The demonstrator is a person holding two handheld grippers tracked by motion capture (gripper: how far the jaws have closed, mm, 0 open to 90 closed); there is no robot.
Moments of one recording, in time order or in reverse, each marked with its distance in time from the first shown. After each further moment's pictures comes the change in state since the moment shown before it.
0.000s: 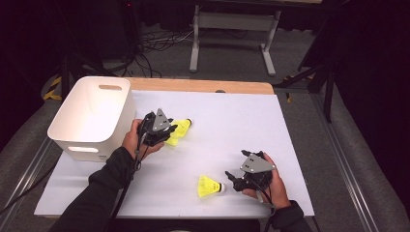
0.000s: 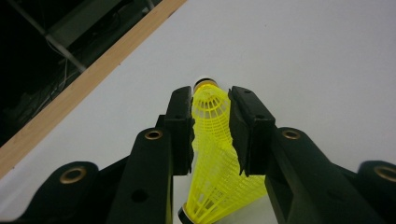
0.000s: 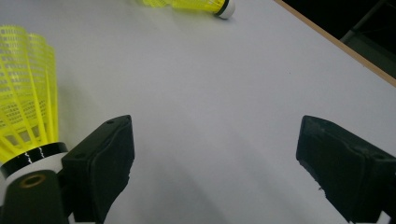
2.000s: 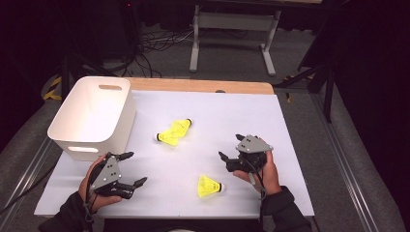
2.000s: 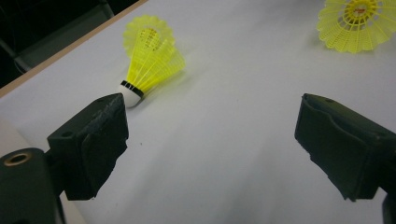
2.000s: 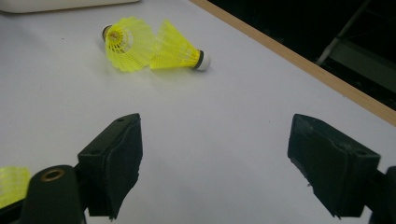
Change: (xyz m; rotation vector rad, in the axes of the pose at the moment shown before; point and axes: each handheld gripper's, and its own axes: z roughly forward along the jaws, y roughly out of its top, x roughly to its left) left arm -0.039 -0.131 -0.107 -0.191 -0.117 -0.025; right arm -0.020 0.052 0.013 -0.059 -0.029 0.095
